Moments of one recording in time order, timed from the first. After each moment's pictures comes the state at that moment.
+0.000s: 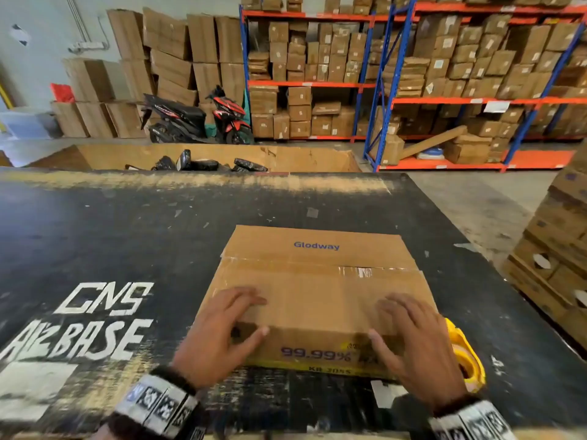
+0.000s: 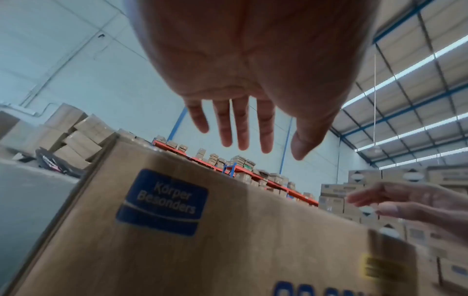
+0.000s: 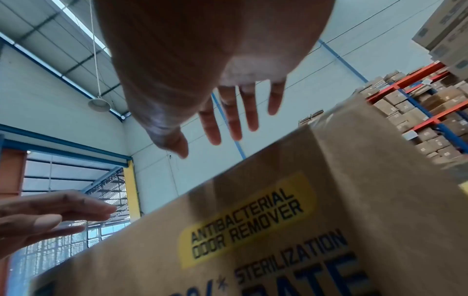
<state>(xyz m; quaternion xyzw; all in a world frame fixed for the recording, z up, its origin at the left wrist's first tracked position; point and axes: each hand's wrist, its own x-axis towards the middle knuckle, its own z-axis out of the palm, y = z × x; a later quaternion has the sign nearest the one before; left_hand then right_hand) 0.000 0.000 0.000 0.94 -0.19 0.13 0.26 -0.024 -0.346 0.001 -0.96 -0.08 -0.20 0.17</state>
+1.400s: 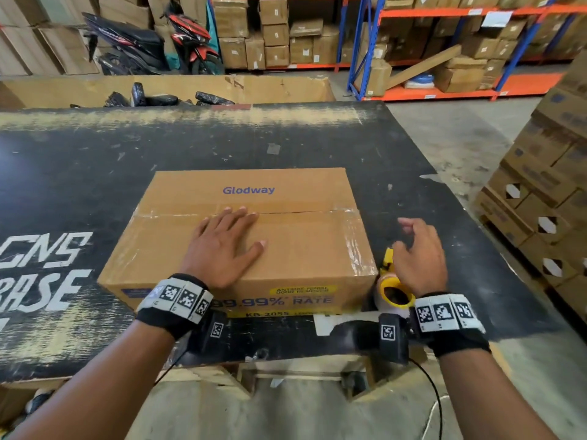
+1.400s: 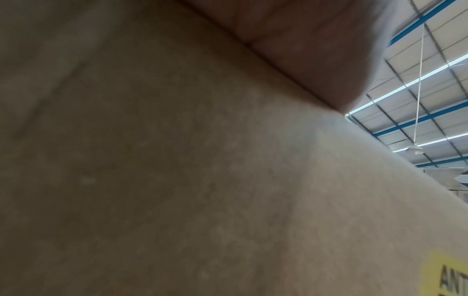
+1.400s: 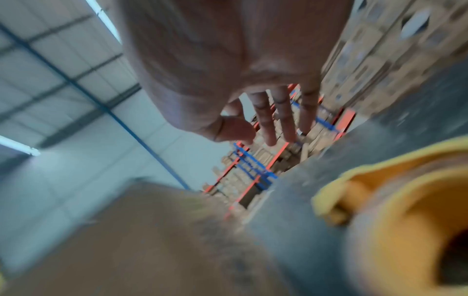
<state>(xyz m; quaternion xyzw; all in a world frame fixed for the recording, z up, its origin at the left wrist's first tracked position) 0.069 -0.121 -0.023 0.99 -0.13 0.04 0.10 0.027 -0.468 -0.032 -0.90 0.18 -0.15 0.36</state>
